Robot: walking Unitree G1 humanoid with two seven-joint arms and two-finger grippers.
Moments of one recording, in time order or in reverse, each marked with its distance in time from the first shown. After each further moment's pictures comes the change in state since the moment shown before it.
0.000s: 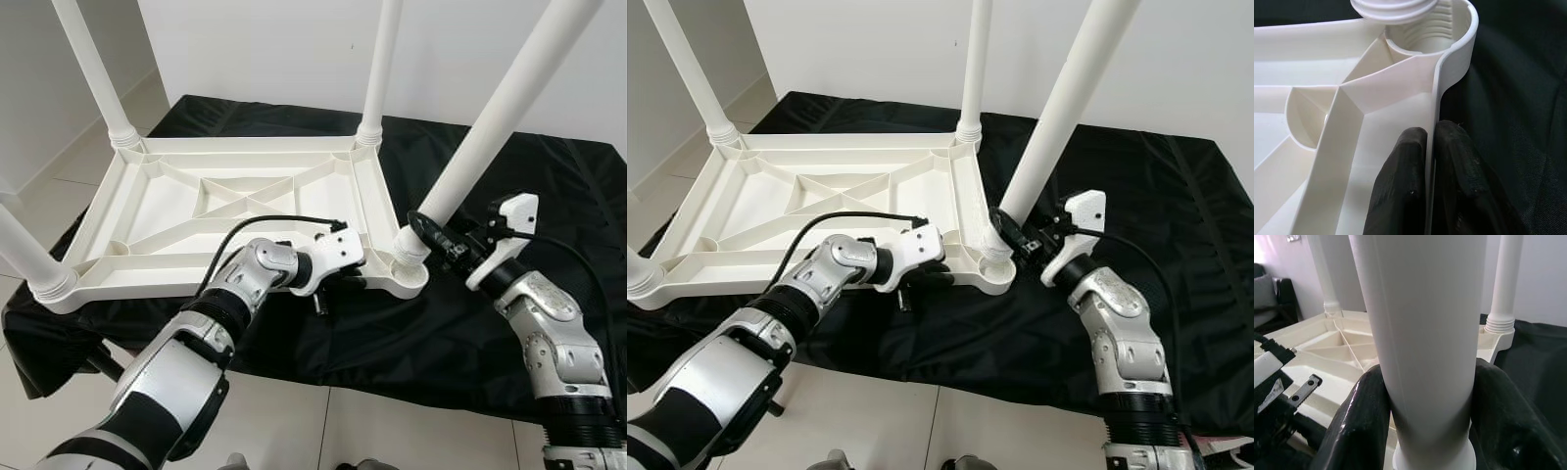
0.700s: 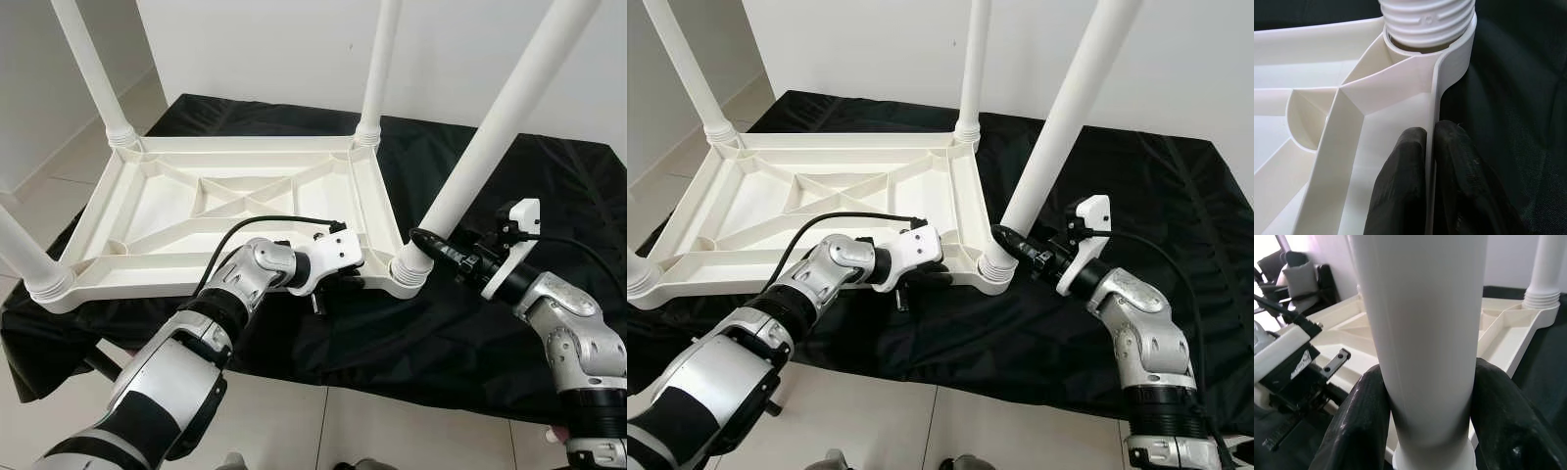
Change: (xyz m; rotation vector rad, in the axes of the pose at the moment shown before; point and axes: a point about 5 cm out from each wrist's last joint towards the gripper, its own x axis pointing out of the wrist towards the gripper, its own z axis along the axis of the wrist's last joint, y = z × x) left arm -0.001 0.000 -0.001 0.018 -0.002 0.000; right arm -0.004 -0.012 -0.008 0.088 0.092 0.162
